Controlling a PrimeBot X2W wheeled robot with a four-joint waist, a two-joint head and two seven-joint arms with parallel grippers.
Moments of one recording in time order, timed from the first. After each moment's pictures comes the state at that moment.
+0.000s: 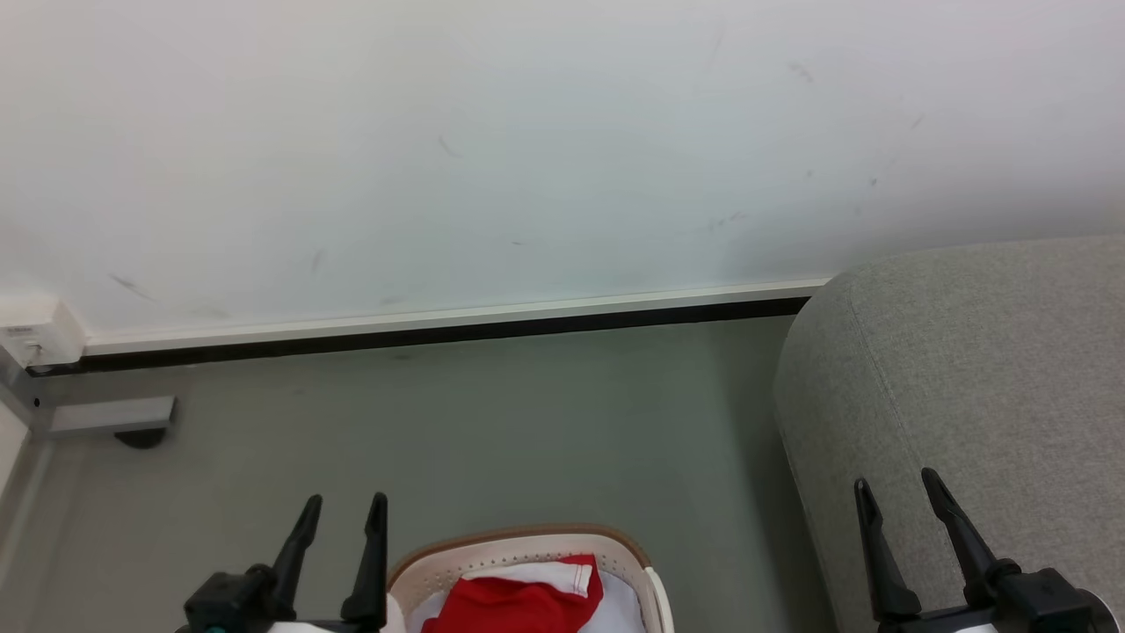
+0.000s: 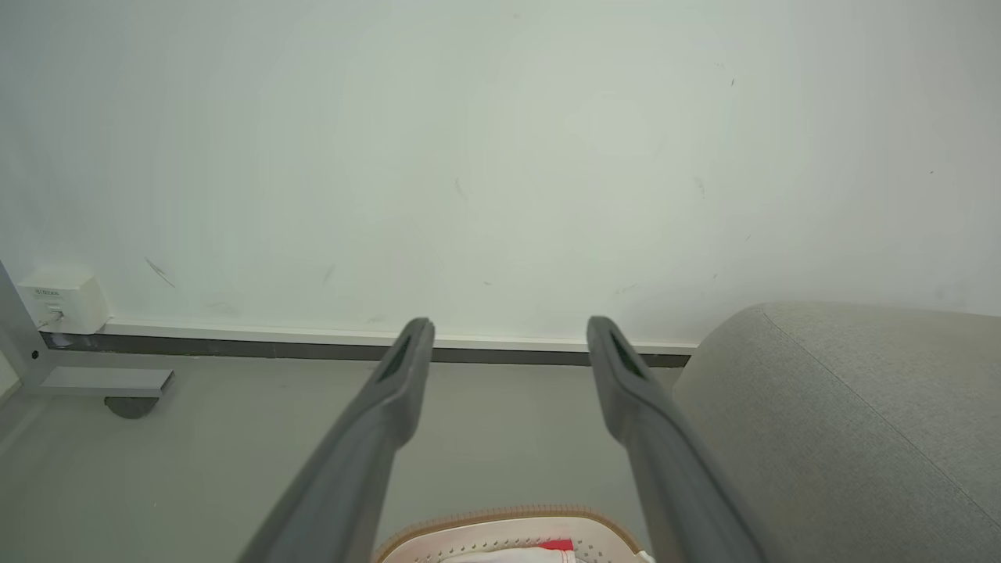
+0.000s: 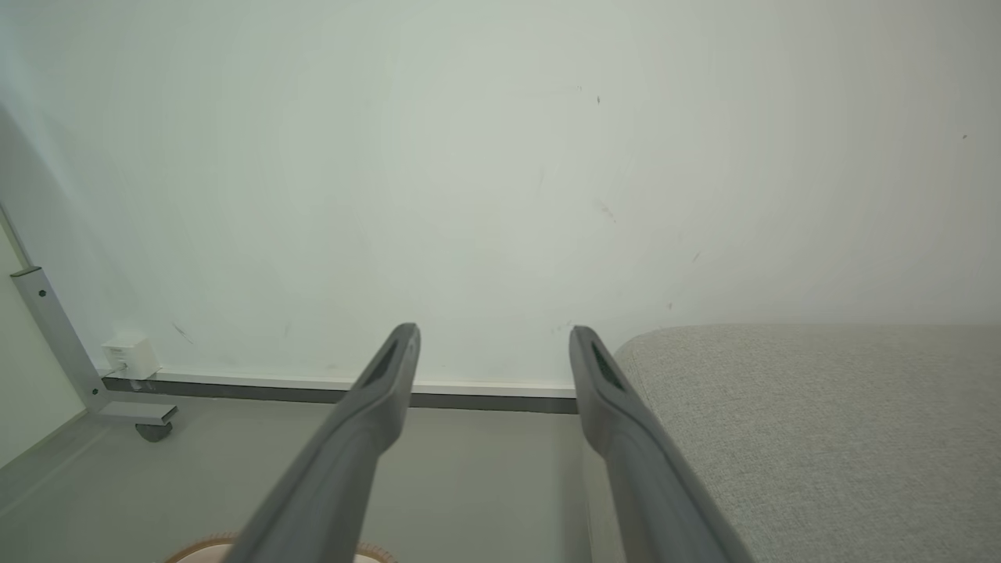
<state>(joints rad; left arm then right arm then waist) -0.04 0.05 -0.03 0.25 -0.20 -0.13 -0.26 -0.03 -0.05 0.09 0.19 0.19 0.13 -0.26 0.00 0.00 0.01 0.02</state>
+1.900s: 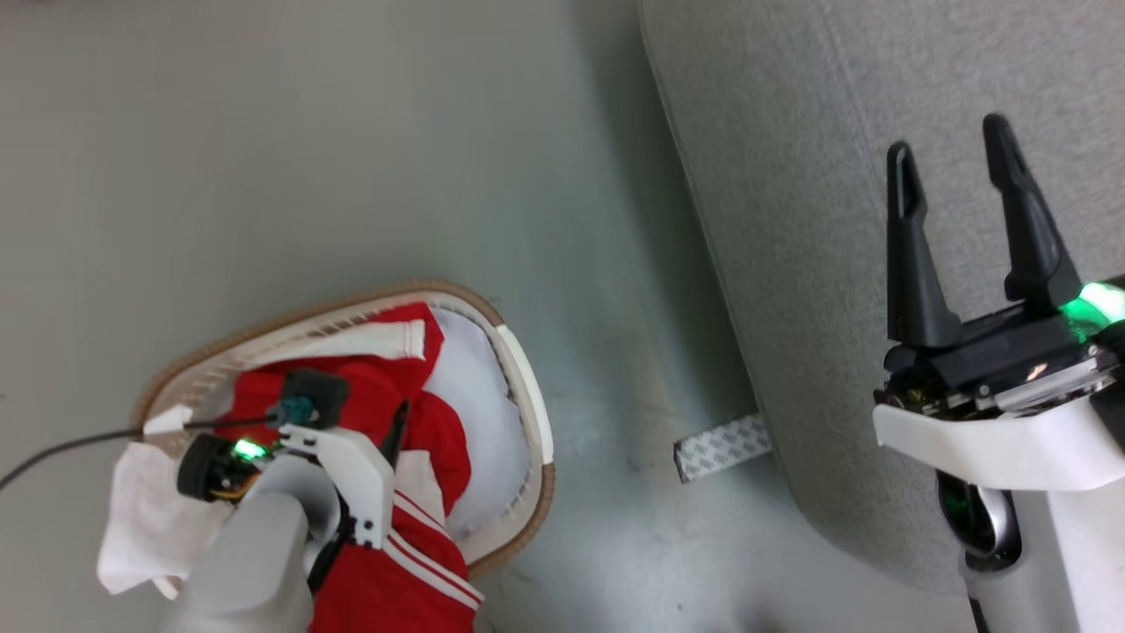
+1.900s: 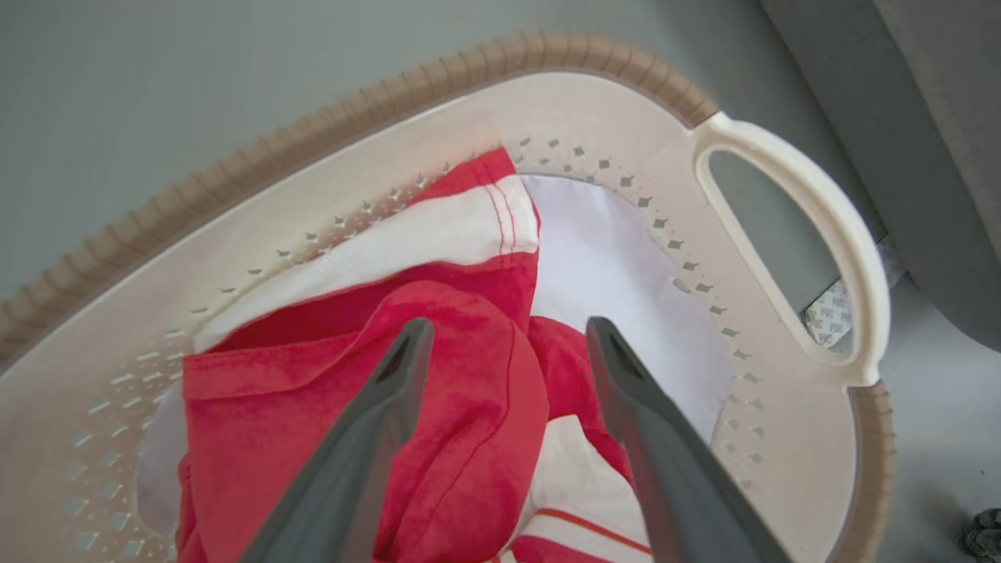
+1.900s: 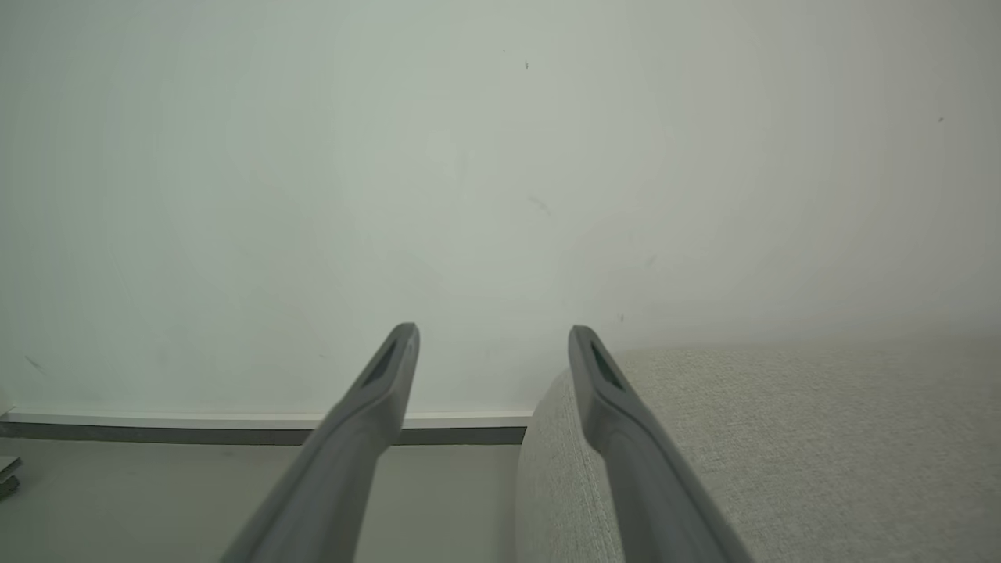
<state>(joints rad) -0.65 0.17 -0.32 0.97 -0.14 -0.12 -0.11 -0.46 -0.05 0.16 -0.08 0.25 0.13 -0.26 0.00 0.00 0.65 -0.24</state>
